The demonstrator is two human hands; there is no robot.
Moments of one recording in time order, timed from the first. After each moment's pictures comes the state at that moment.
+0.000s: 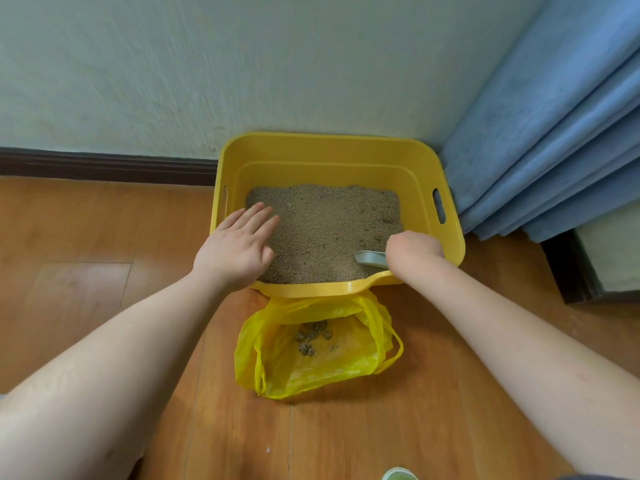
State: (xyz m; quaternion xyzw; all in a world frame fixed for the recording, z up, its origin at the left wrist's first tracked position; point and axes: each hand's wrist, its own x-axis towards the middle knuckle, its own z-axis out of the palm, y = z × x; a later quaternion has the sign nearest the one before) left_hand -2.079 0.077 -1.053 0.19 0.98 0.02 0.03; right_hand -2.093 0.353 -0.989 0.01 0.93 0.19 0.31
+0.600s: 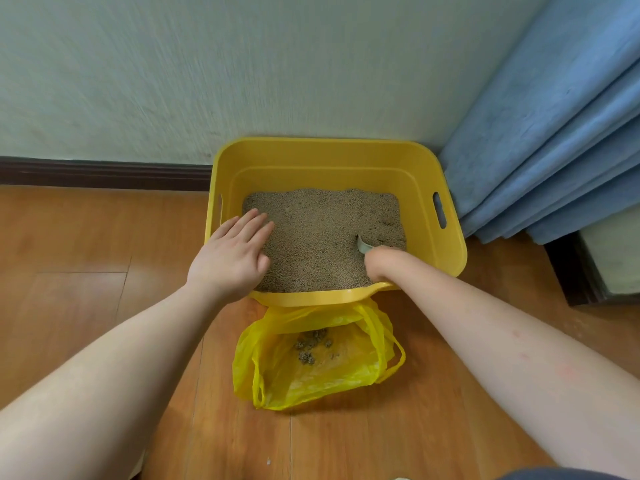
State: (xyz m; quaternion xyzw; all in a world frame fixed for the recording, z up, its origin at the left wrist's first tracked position) left_hand -2.080 0.078 -1.051 0.18 0.98 0.04 0.03; right_hand -2.125 0.334 -1.044 -0.01 0.88 0.17 0.45
